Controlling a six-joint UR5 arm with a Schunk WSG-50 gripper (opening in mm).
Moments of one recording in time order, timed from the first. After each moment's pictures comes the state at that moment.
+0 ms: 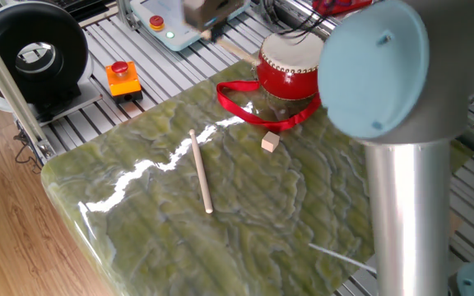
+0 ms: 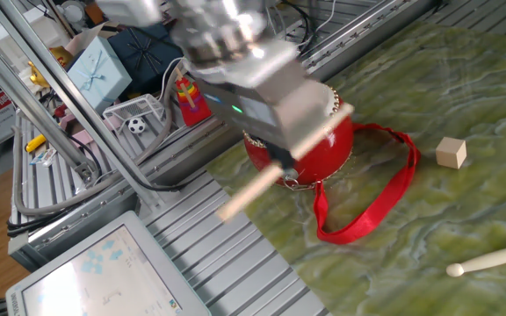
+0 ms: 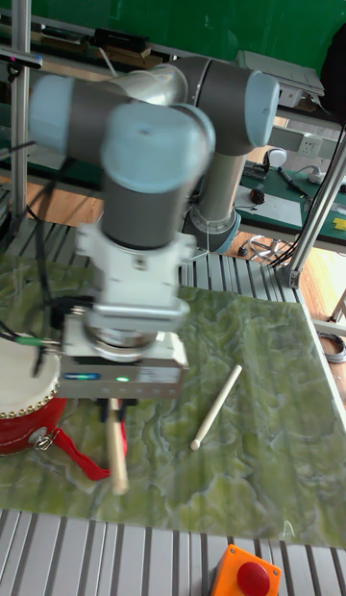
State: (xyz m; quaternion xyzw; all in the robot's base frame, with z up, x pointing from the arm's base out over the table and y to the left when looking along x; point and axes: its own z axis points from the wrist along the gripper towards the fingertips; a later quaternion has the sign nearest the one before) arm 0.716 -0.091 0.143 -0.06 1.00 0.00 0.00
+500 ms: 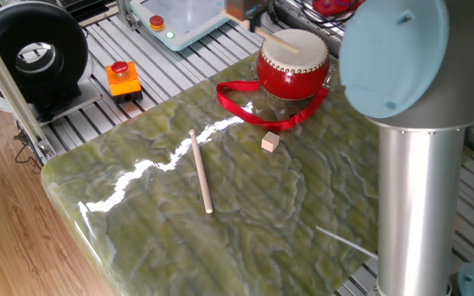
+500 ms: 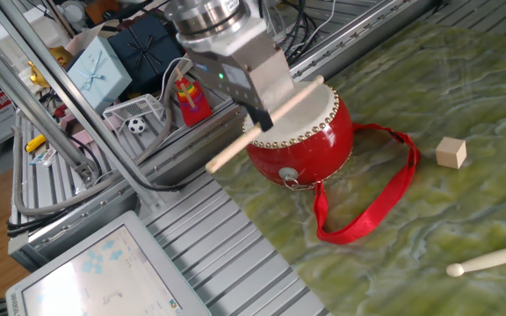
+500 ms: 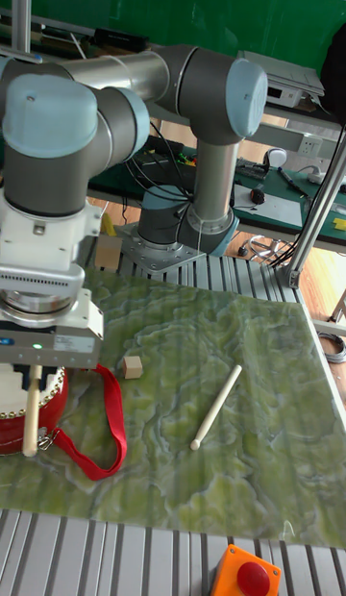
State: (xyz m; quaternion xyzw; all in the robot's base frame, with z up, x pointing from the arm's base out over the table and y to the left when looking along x) arm 0.677 -0.176 0.138 -0.07 1.00 -0.03 -0.01
